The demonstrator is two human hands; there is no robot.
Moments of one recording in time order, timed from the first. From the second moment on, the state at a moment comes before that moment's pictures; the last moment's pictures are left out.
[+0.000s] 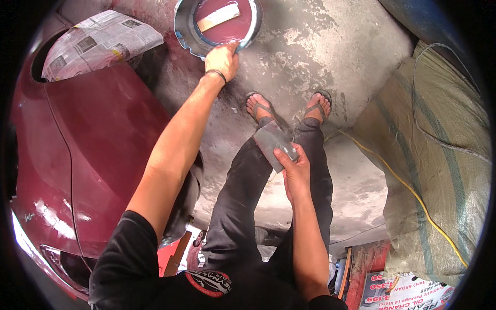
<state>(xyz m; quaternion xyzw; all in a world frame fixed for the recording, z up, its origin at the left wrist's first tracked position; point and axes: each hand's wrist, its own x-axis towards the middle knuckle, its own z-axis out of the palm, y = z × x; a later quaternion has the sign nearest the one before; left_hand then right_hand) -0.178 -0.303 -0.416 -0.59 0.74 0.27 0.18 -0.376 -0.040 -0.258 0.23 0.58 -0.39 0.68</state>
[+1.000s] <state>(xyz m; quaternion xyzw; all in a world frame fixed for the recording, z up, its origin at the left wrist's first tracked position) -0.221 -0.268 -0.527 -0.63 0.58 0.40 0.32 -0.393 -0.066 -0.274 0.16 0.64 -0.36 0.66</state>
